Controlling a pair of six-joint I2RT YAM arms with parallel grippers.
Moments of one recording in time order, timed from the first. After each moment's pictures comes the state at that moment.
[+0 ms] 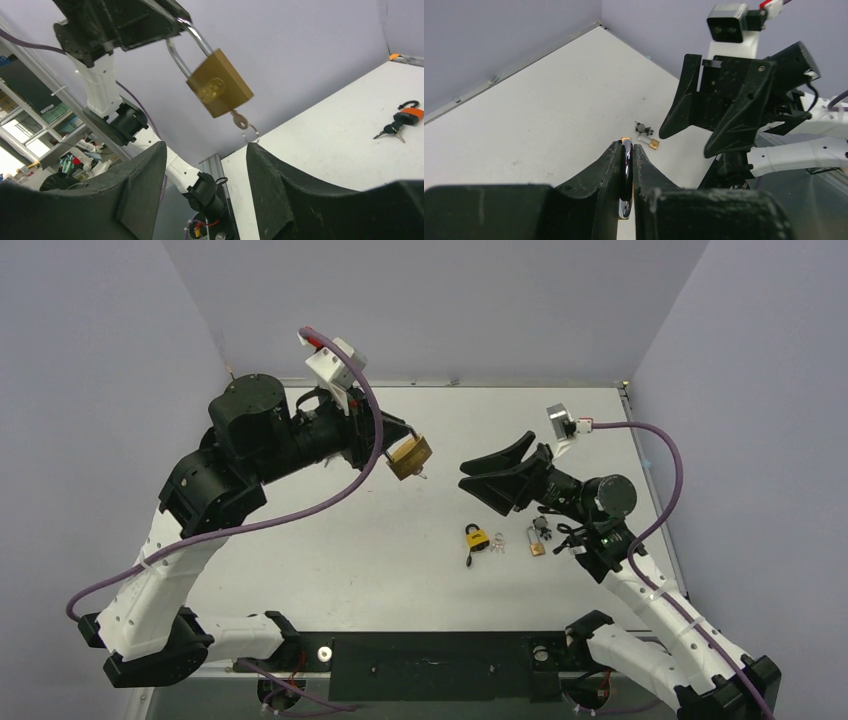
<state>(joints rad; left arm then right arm) -0.81 1.22 1.86 -0.76 0.14 -0.20 0.51 0.86 0.76 0.55 -0.70 0.90</state>
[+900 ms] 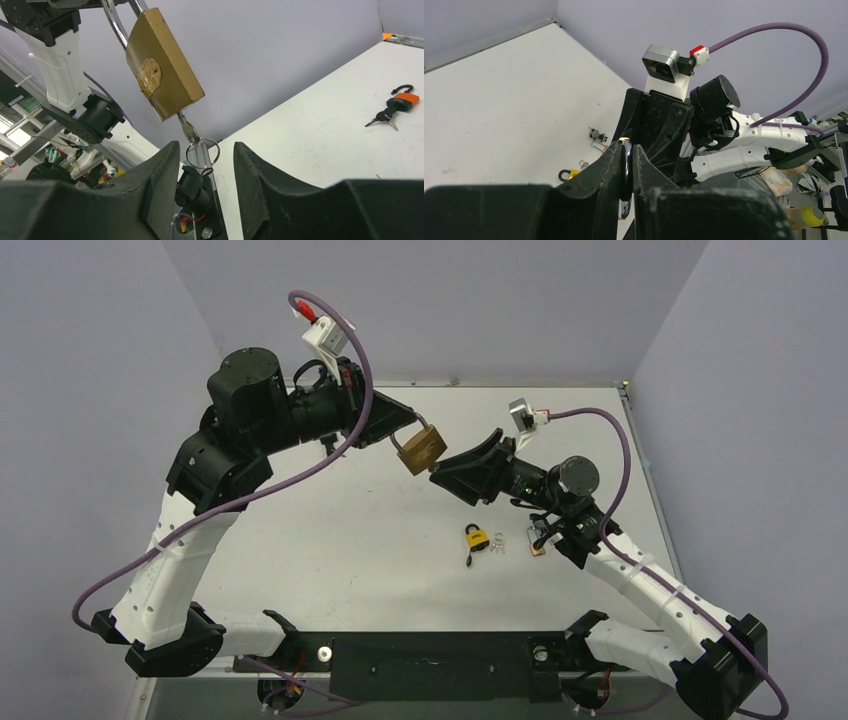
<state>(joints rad) -0.66 1.30 1.93 -0.71 0.41 -0.44 0.62 1.02 0.83 0.48 -0.61 0.75</state>
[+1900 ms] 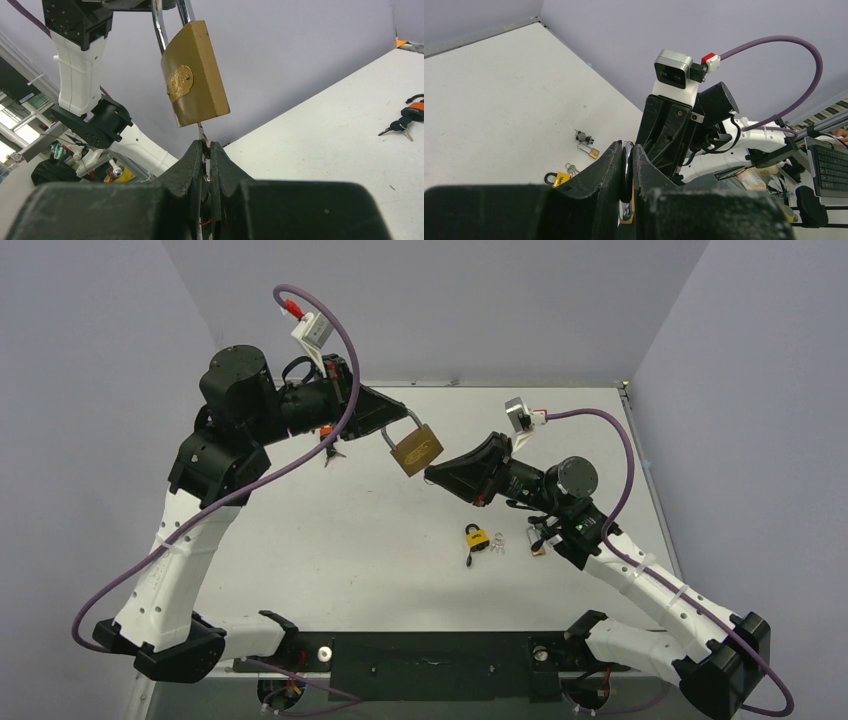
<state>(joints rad) -0.52 1.27 1.82 -0.58 0.58 -0.54 0.67 1.03 0.87 0.46 -0.58 0.74</state>
